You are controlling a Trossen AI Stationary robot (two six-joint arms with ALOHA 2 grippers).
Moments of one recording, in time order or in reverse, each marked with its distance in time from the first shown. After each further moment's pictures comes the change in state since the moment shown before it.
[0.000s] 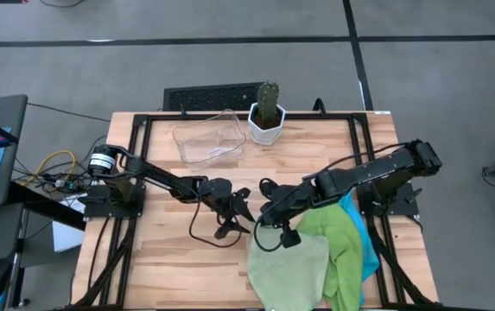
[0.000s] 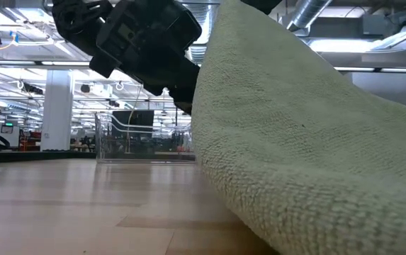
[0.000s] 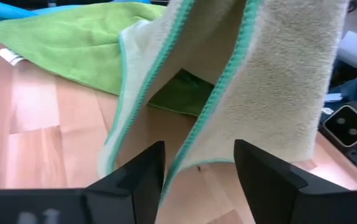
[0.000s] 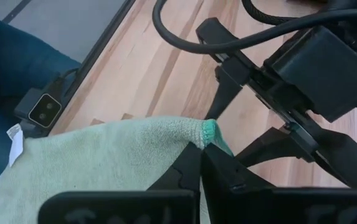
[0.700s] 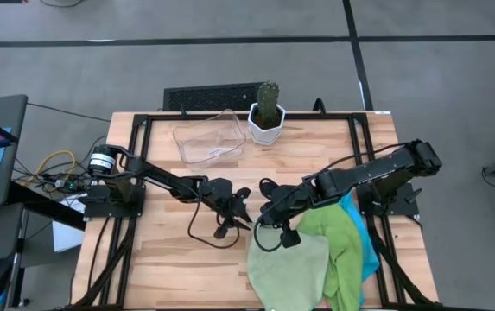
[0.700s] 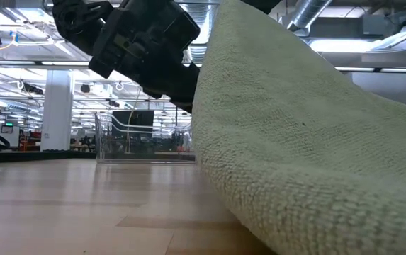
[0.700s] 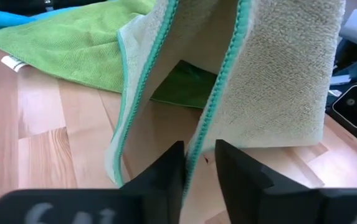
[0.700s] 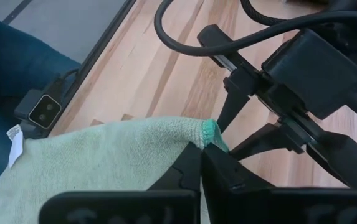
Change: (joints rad) left arm 0.000 0.000 0.000 -0.026 -0.002 0.090; right arm 0.000 0.000 0.000 0.003 0.000 0.000
